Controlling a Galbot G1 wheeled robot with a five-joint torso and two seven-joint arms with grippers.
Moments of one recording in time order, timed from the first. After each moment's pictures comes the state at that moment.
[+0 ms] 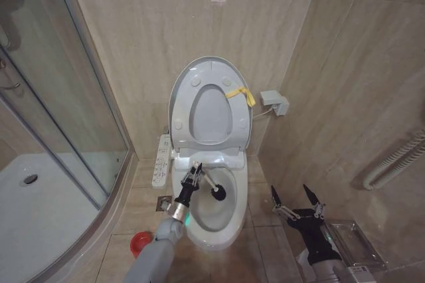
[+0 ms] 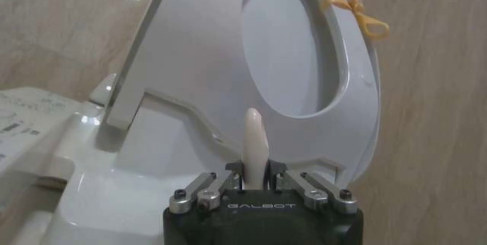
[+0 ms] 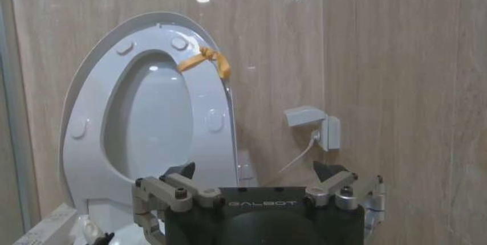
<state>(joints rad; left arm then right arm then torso) 0.79 -1.49 -0.15 -0.87 -0.64 -0.69 0.54 -1.83 1.49 0.69 2.30 0.23 0.14 -0.09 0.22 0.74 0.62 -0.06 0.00</state>
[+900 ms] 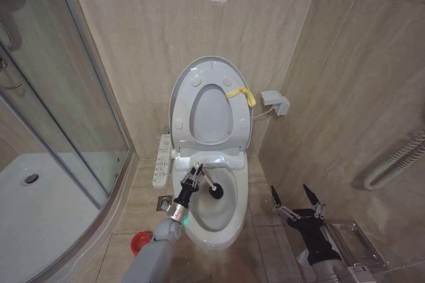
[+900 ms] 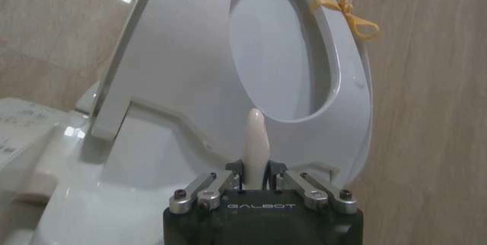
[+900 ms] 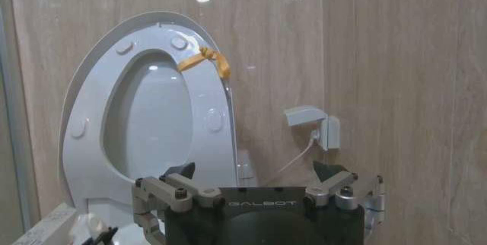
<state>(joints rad) 0.79 -1.50 -0.16 -0.90 -0.60 -0.70 0.53 -1.83 1.49 0.69 2.30 0.23 0.14 -0.09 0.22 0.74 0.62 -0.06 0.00</state>
